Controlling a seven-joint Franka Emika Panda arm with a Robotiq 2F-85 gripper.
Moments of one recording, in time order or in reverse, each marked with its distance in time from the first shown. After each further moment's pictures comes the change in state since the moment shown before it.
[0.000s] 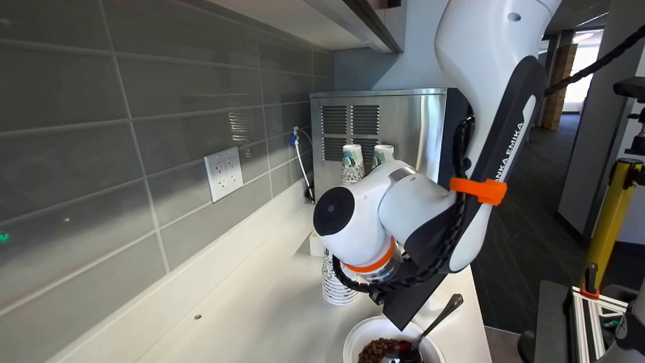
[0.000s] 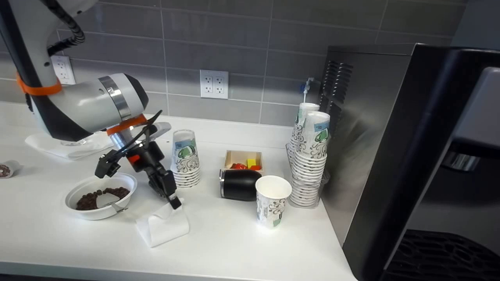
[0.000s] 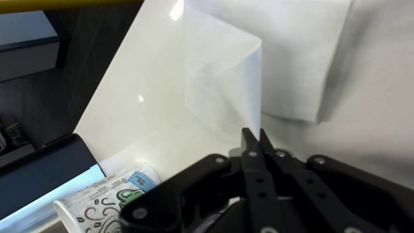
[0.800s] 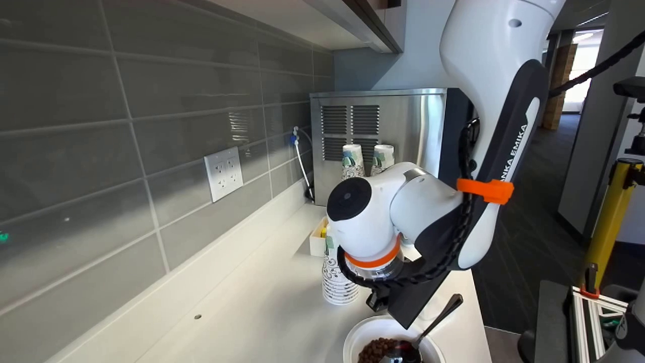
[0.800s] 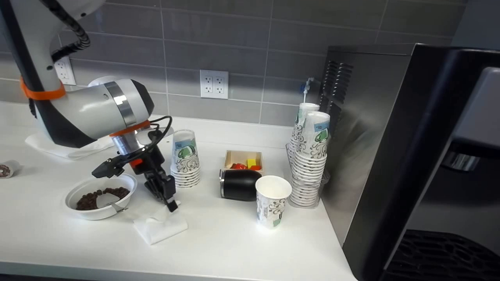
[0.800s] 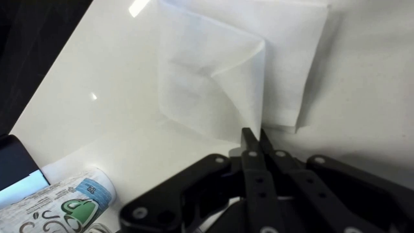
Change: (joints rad) arm -0.008 -0.011 -0.045 -0.048 0.003 0.197 -0.105
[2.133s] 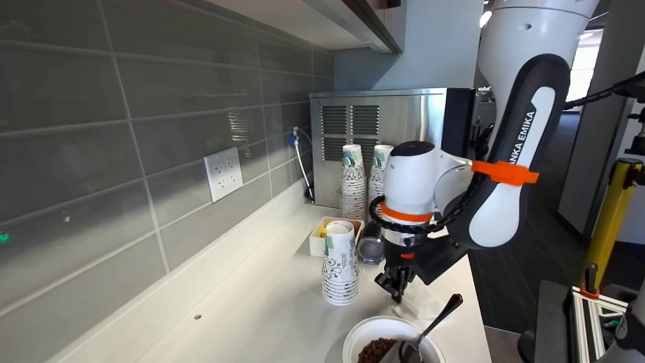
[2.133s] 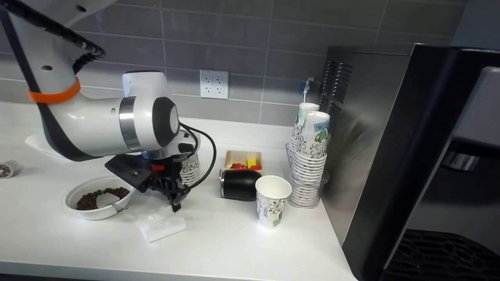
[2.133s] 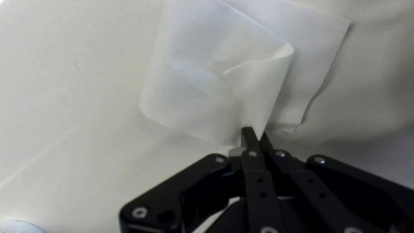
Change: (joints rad) arm -0.227 -0.109 -0.051 -0.220 0.296 0.554 -0.495
